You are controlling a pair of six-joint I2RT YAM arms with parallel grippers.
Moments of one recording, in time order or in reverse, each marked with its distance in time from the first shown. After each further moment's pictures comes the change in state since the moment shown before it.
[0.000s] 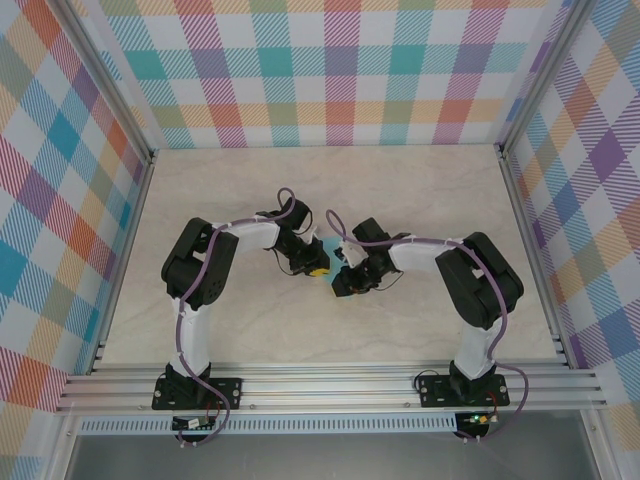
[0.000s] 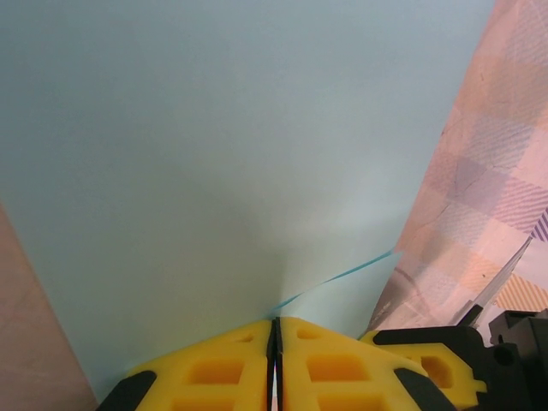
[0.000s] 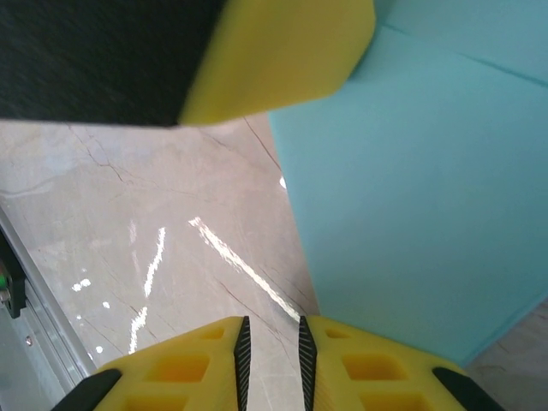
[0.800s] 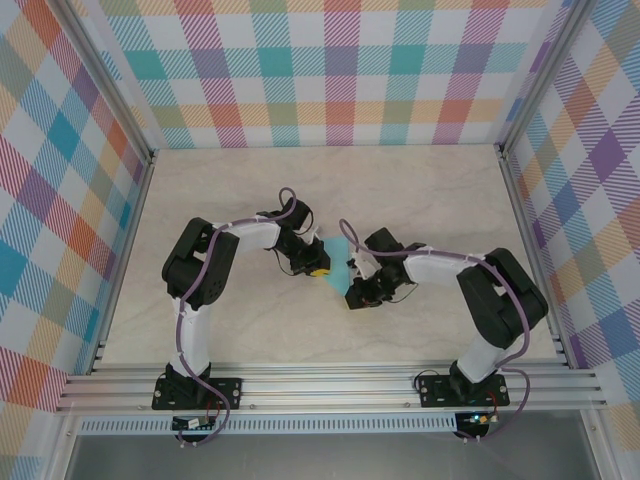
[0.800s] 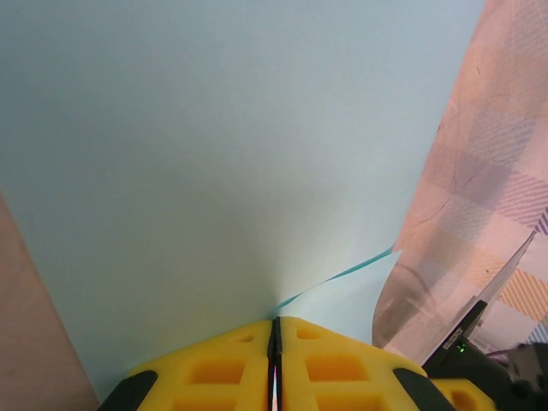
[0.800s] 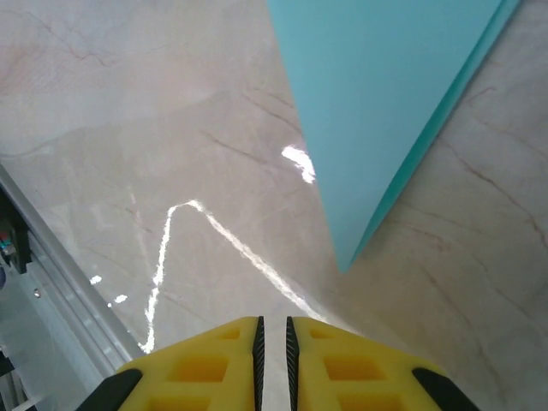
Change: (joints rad) left arm -0.003 0.002 0.003 -0.002 0.001 0.018; right arm -0.015 -0.182 -0.134 -0.086 0.002 0.030
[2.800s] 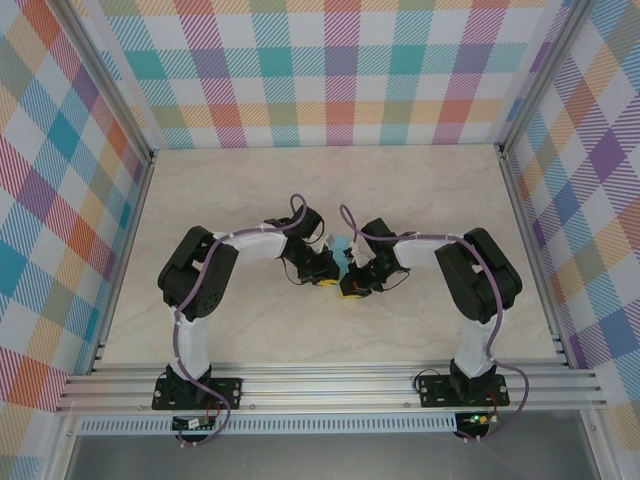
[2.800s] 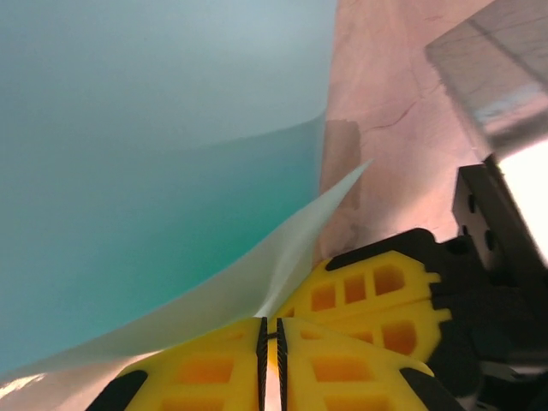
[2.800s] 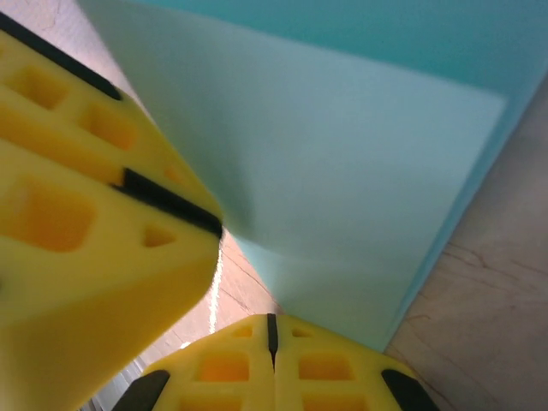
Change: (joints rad) left arm -0.102 -0.085 -0.061 0.010 -0.020 -0.027; right arm -0.047 0.219 0.128 0.055 -0.087 0.098
